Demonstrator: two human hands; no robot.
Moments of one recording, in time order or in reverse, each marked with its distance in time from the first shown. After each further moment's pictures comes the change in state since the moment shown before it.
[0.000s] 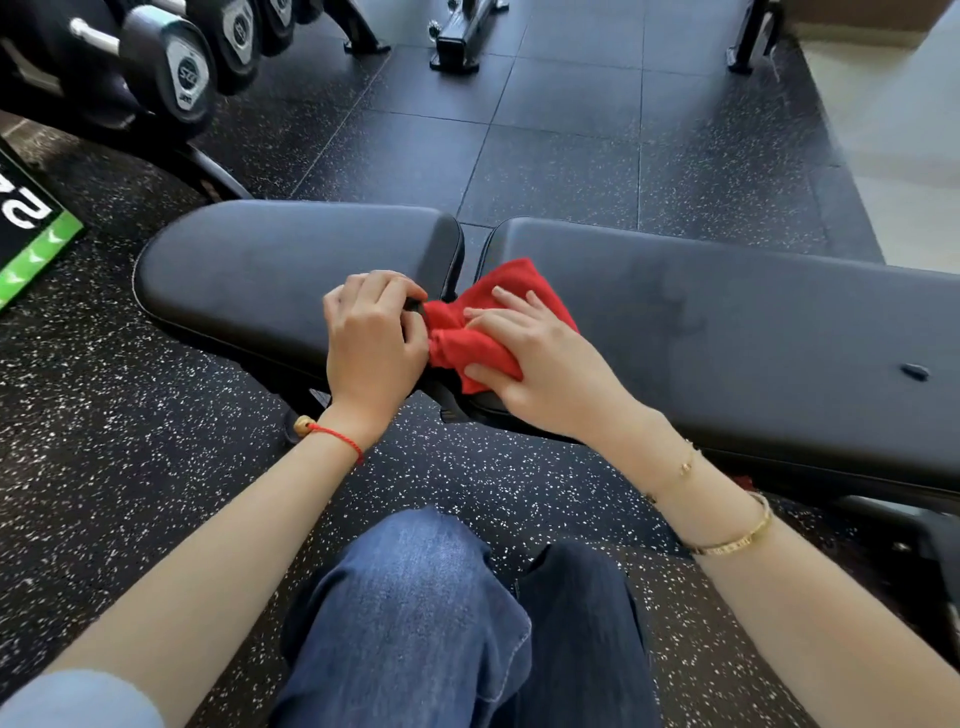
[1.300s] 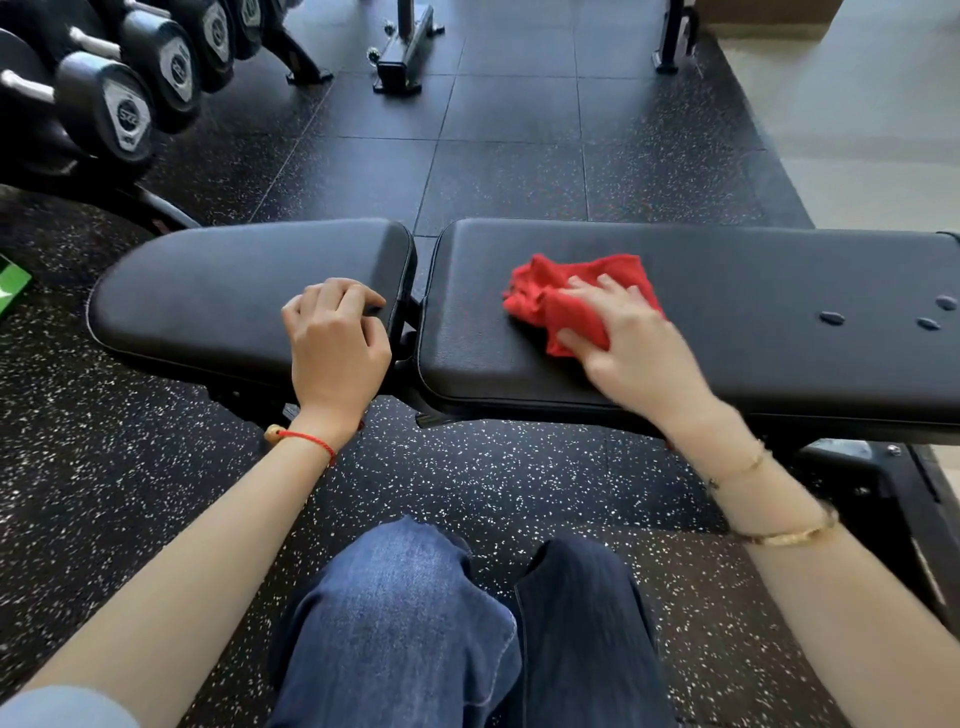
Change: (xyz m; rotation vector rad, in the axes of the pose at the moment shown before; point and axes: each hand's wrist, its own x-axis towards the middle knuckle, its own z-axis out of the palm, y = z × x) left_hand -0.004 0.000 0.001 0.029 0.011 0.037; right_hand -0.075 0.045 -0.046 -0.050 0.217 0.401
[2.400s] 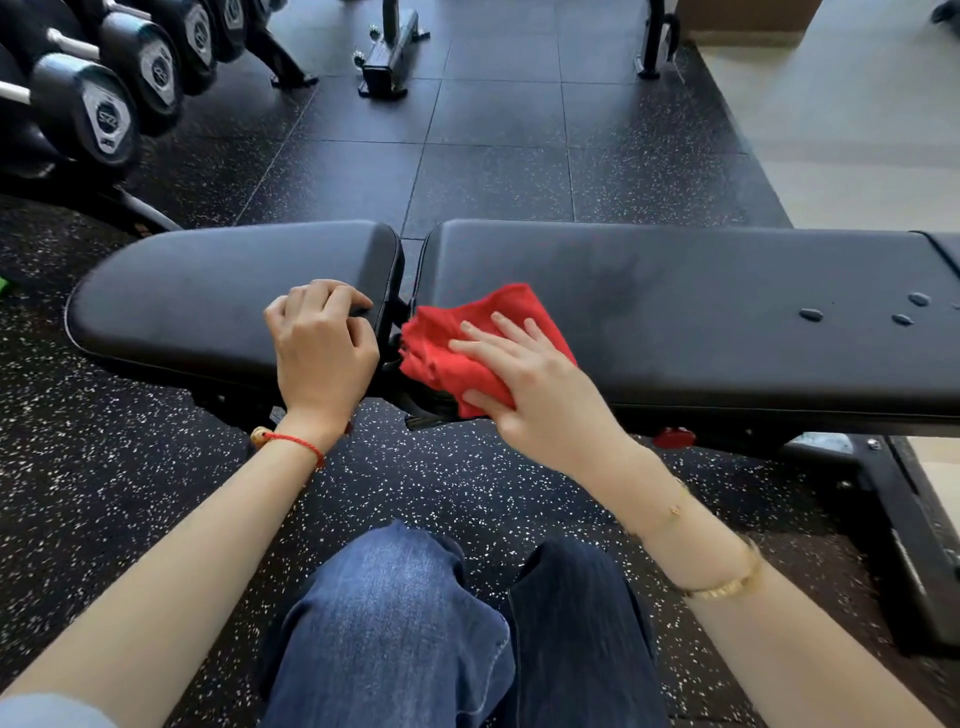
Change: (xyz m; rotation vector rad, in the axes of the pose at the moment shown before) left_hand 0.000 0.000 0.002 0.010 0.010 -0.018; right_hand -0.025 -0.063 0.028 0.013 -0.136 -0.217
